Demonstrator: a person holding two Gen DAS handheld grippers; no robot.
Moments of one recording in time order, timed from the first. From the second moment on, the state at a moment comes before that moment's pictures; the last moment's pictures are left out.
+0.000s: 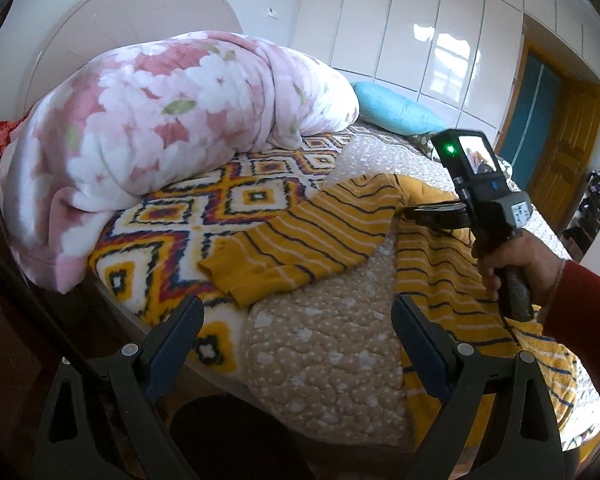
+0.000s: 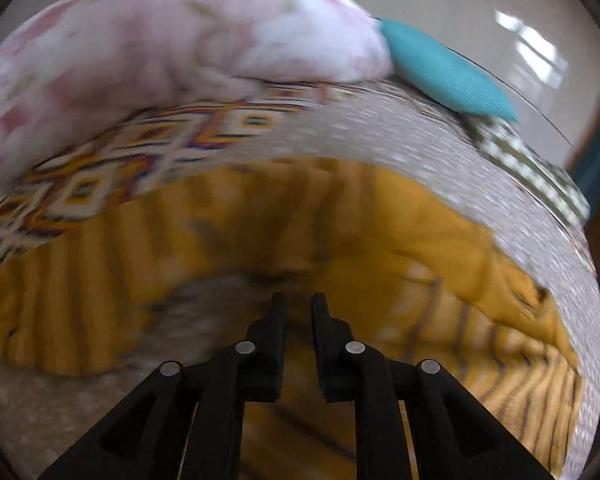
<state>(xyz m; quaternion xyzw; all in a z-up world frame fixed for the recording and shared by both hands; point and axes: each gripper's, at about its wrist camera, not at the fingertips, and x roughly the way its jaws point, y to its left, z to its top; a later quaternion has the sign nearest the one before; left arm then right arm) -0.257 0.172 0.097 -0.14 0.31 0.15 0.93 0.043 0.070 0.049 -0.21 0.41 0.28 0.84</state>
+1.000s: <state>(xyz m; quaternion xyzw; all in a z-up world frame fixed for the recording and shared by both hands) -0.164 0.232 0.015 -0.47 0.36 0.03 0.81 -0.098 -0.185 0.085 0.05 0.40 0.18 0.90</state>
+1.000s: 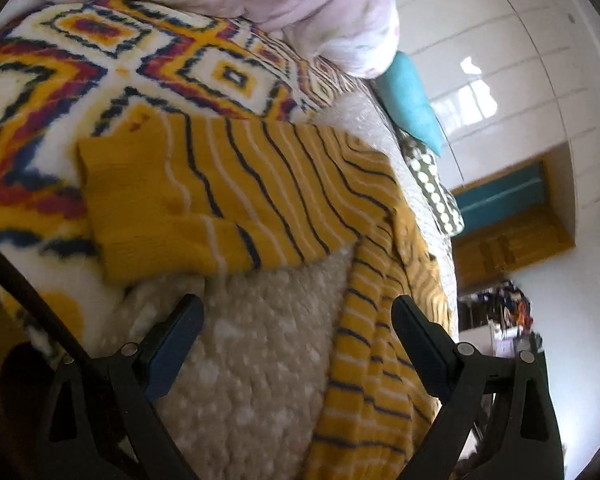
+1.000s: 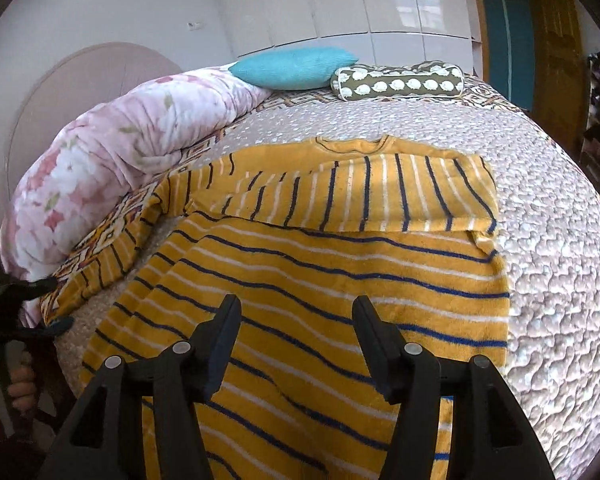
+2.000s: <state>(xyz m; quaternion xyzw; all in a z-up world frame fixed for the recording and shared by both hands) 0.021 0.160 0.239 -0.16 0.32 0.08 0.93 -0.110 -0.258 0.081 0.12 0.38 0.13 0.91</state>
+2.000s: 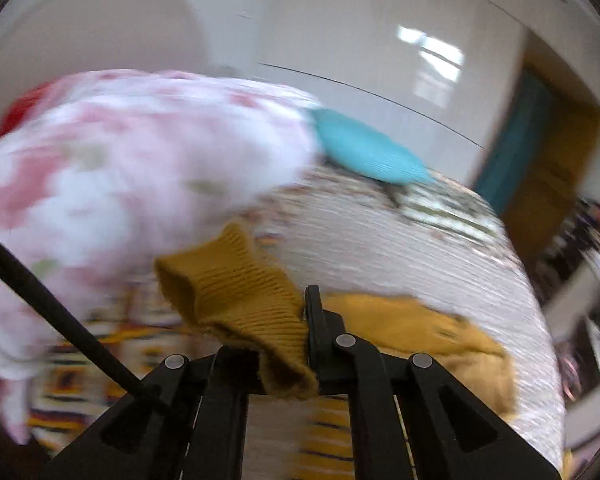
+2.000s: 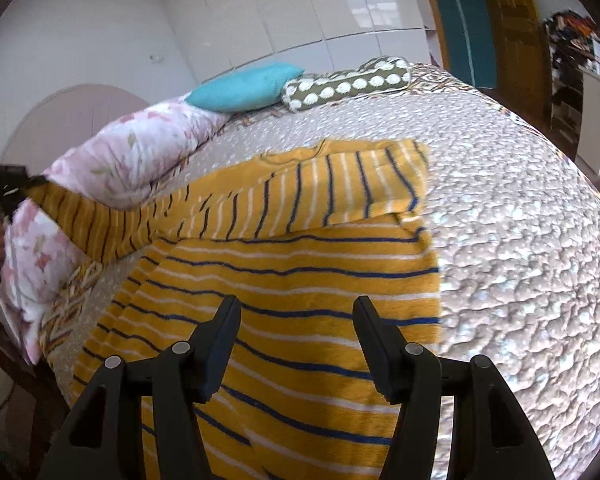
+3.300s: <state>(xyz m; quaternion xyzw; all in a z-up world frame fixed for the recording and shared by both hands) -0.197 0.165 0.177 -0.15 0.38 0.15 0.90 0.051 -0.273 0.044 0.11 0.46 0.10 0.88</state>
